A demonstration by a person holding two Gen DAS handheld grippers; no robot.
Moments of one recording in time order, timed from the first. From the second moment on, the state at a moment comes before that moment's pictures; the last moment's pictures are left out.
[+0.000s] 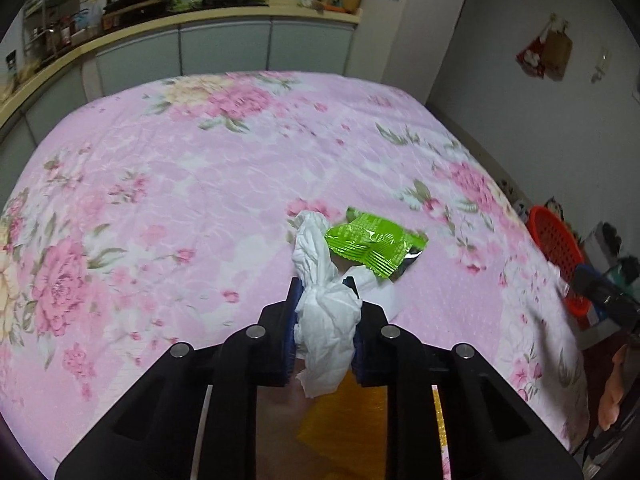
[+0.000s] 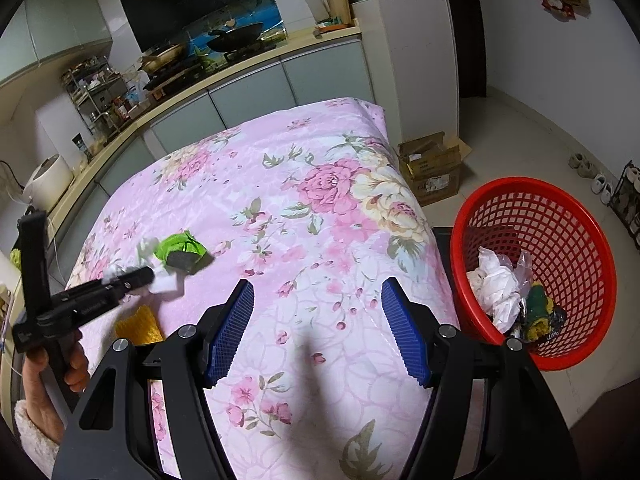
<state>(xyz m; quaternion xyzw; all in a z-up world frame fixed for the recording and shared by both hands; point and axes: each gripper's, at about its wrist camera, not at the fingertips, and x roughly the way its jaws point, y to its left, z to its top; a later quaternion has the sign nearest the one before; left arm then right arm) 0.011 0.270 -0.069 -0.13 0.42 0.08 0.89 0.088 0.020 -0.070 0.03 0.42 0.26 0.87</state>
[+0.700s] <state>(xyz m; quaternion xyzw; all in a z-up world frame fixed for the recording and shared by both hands) -0.018 0.333 -0.037 -0.15 0.34 0.16 0.92 0.092 0.123 -0.062 -0.03 0.40 0.36 0.84</state>
